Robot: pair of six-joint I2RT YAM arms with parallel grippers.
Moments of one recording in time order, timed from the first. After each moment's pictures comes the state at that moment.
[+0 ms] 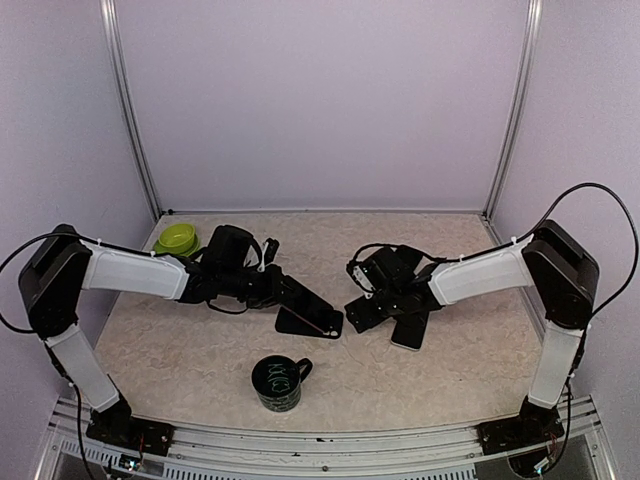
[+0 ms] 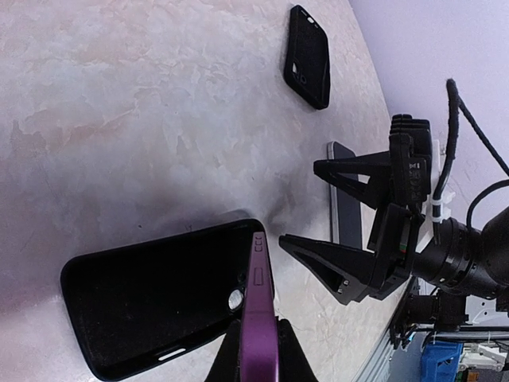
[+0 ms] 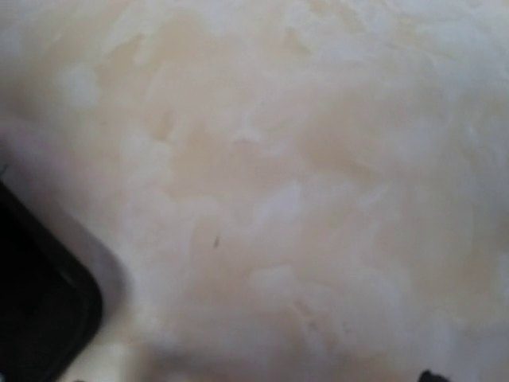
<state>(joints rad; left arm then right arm) -0.68 1.70 0.93 0.14 0.38 -0.75 0.83 1.87 1.06 -0.11 0.18 0.19</state>
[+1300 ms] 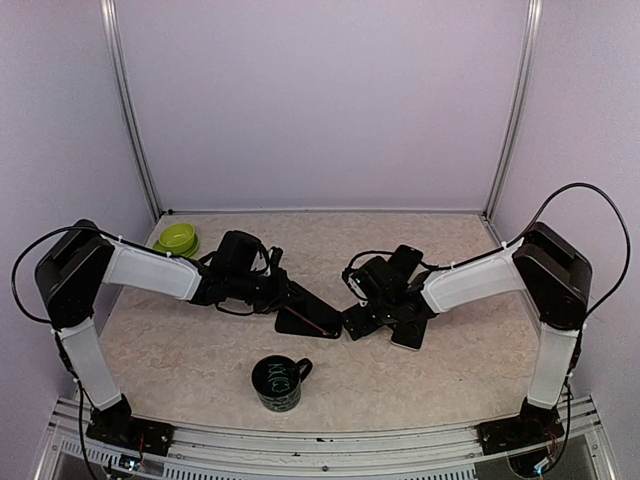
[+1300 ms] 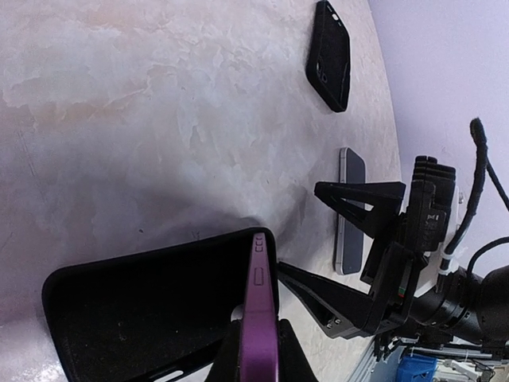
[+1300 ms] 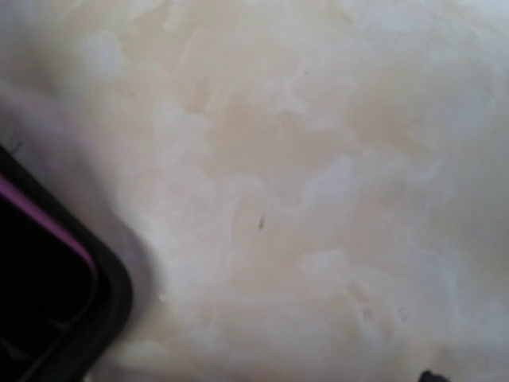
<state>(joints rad) -0.68 1.80 0.95 0.19 0.41 -0.86 0.88 1.90 1.05 -0.08 0.21 0.22</state>
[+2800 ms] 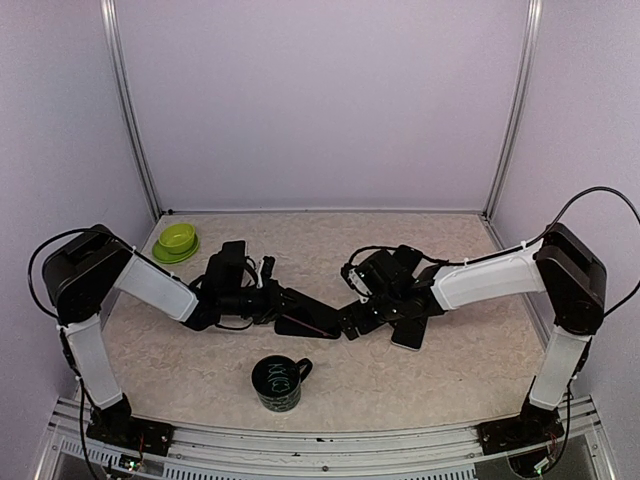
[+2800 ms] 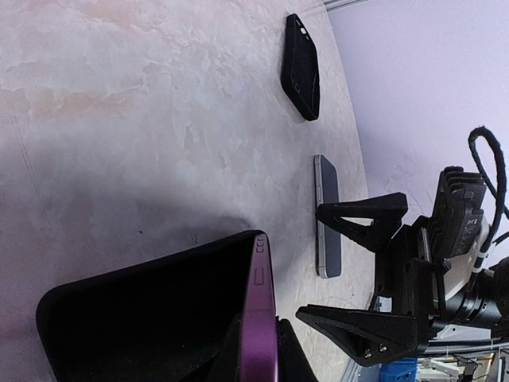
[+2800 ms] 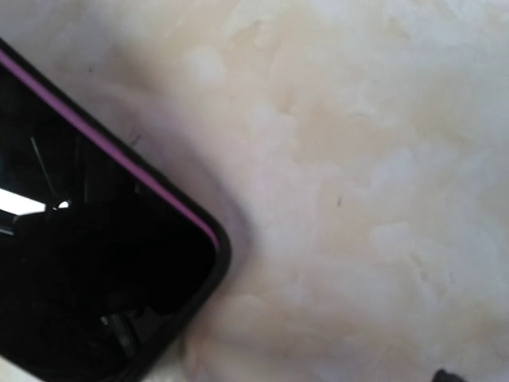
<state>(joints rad) -0.66 1.85 0.76 0.62 0.45 -0.94 0.89 1.81 1.05 -0.14 0.12 0.28</state>
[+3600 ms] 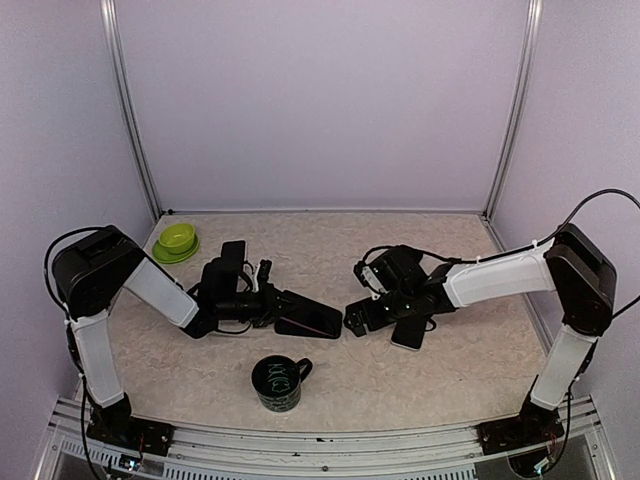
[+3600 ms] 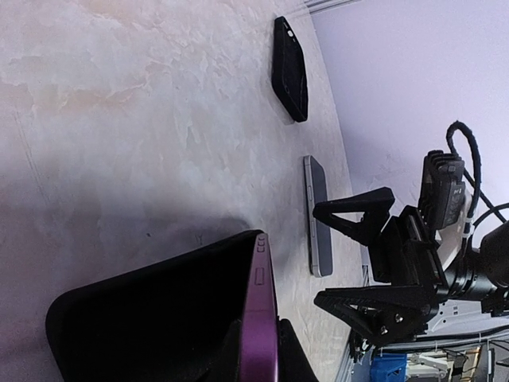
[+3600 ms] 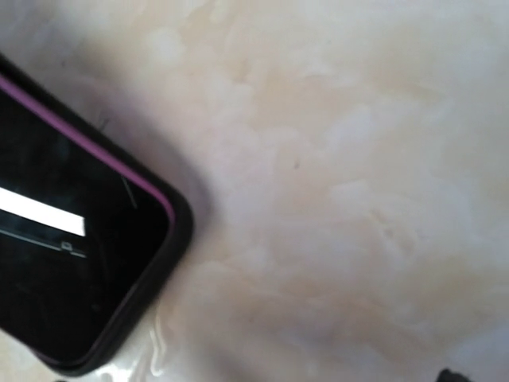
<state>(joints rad) -0.62 1.92 0.70 0.81 0.52 -0.97 0.83 1.77 0.99 -0.13 0.04 0.34</state>
